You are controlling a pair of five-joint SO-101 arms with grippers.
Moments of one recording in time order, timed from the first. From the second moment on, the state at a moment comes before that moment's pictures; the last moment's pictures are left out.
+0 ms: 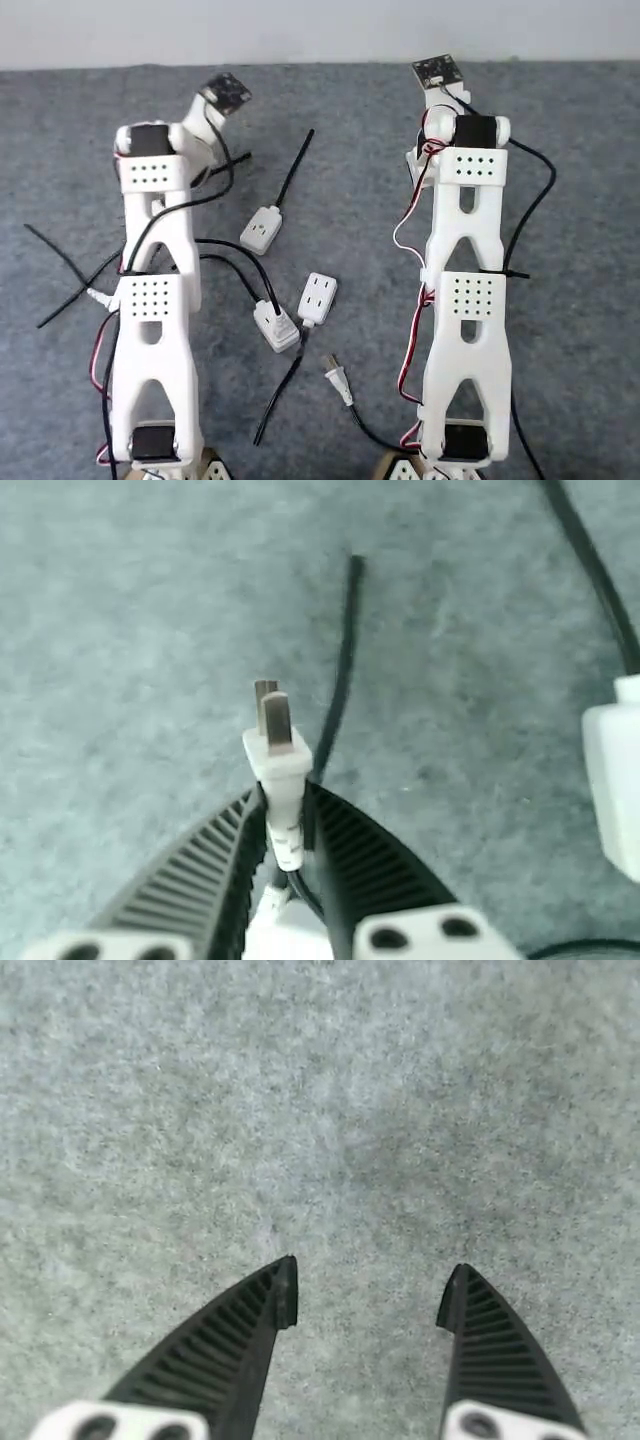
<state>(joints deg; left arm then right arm) -7.6 74.3 -93.8 98.2 -38.7 -0.3 71.1 -93.6 100.7 16.0</state>
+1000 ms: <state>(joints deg) 8.0 5.8 -54.1 98.7 -16.3 -0.3 71.1 -93.6 100.7 16.0</state>
